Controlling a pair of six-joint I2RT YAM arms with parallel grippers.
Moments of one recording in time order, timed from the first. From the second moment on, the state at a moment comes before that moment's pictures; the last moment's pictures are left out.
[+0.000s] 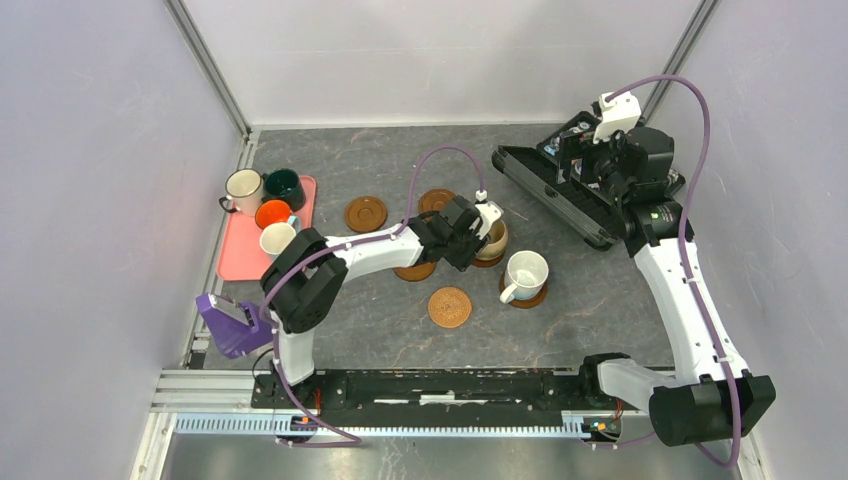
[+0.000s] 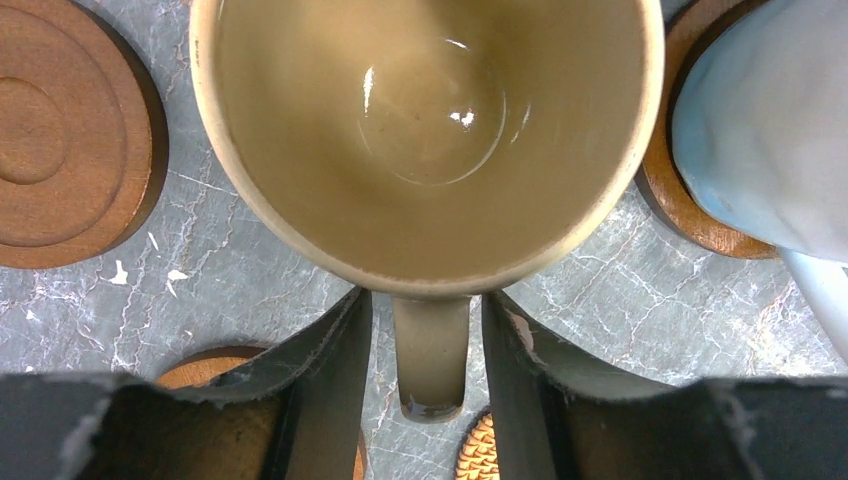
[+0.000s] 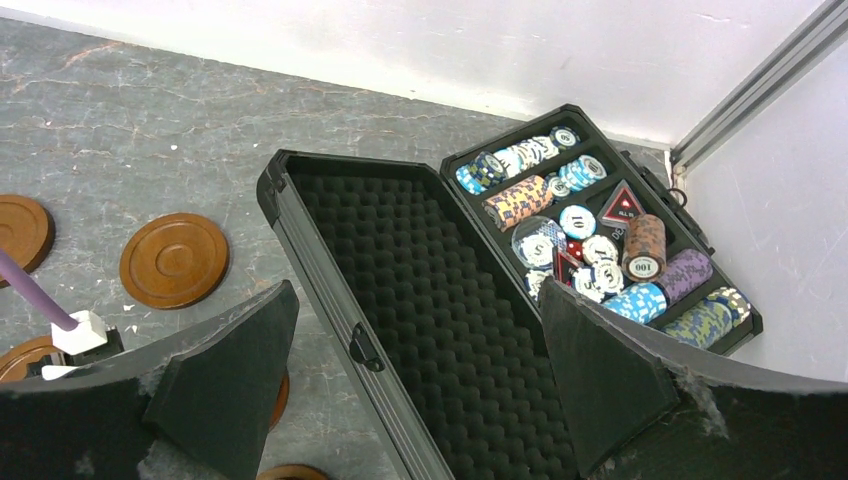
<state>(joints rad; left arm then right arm) -0.88 1.90 1.29 -0.23 -0.03 0.01 0.11 1.13 1.21 -0.32 -0.04 -0.10</state>
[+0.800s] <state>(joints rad) -0.61 1.58 1.39 -0.73 0.27 0.19 0.11 1.16 1.20 -0.32 -0.13 -0.11</state>
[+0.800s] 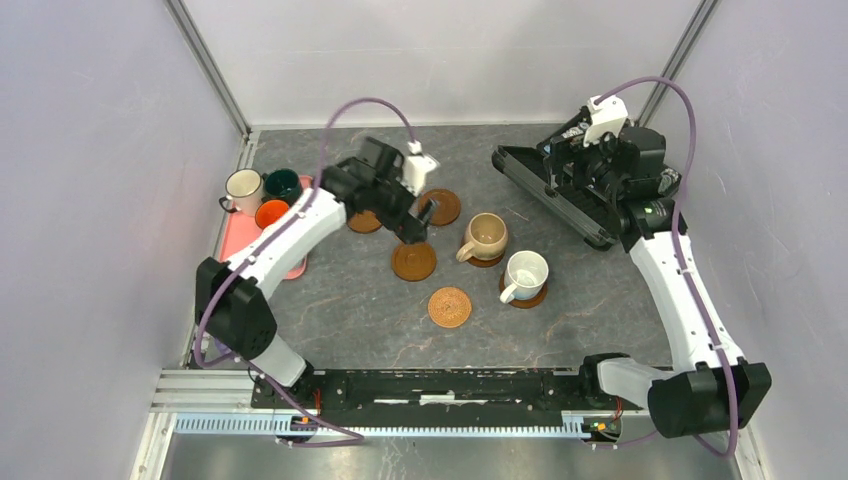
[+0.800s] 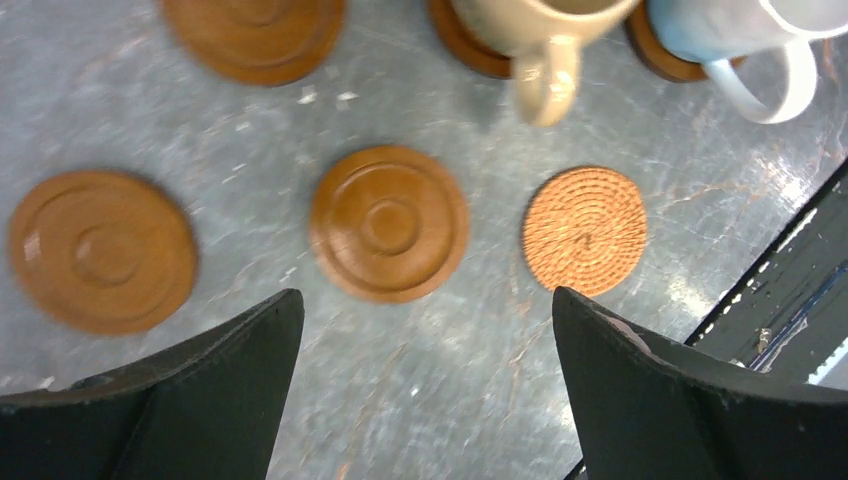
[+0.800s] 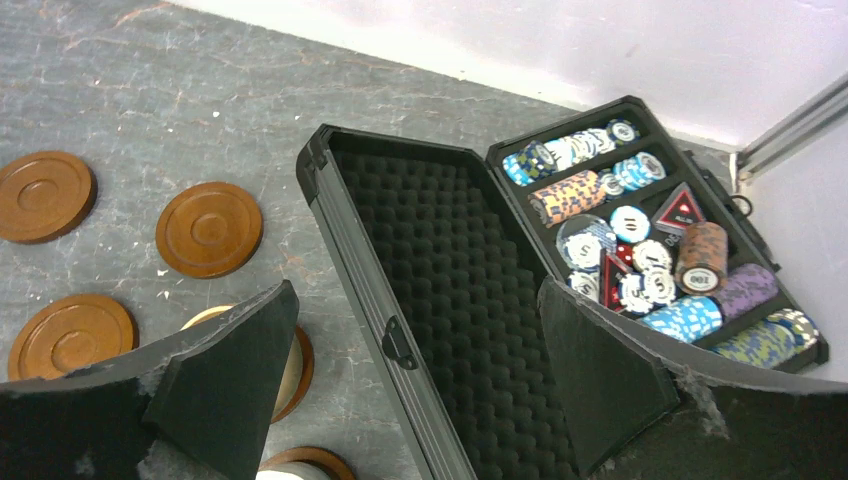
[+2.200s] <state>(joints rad) 0.48 2.15 2.20 -1.44 0.17 1.26 0.11 1.38 1.34 -0.32 -0.41 -0.11</state>
